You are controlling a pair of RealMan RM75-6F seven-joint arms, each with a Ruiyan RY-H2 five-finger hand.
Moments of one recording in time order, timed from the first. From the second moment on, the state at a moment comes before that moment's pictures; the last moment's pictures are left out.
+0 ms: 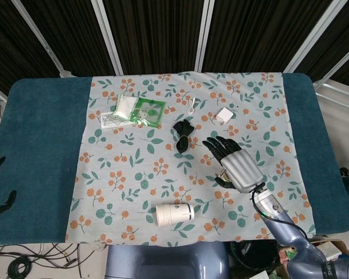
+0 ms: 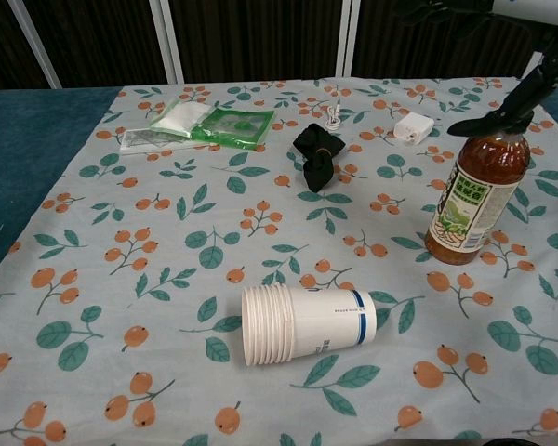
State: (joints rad) left arm -0.06 -1.09 -0.07 -1.64 1.45 1.51 -0.02; right arm 0.59 -1.19 0.22 -1.93 -1.32 1.10 -0.37
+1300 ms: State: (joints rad) left arm -0.06 -1.09 -0.07 -1.65 1.45 1.51 -0.02; right arm 0.57 -1.16 0.20 -1.93 -1.32 1.15 -0.29
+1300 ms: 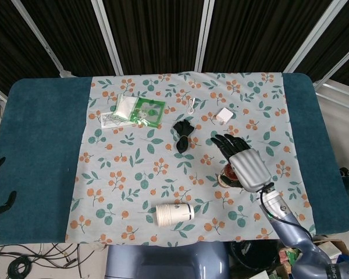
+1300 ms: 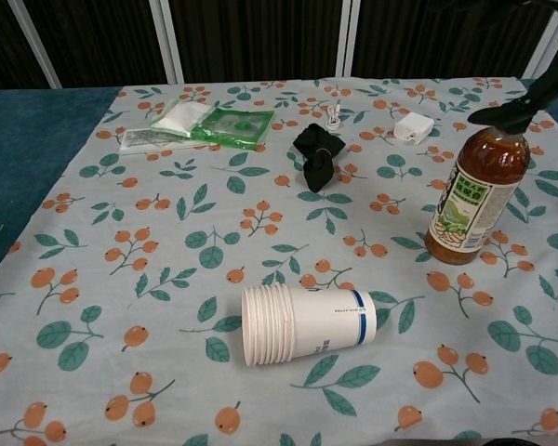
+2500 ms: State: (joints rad) left arm -0.06 -1.08 -0.06 -1.66 1.43 1.48 0.02; right arm 0.34 -1.48 0.05 -1.32 -1.46 1.26 0.48
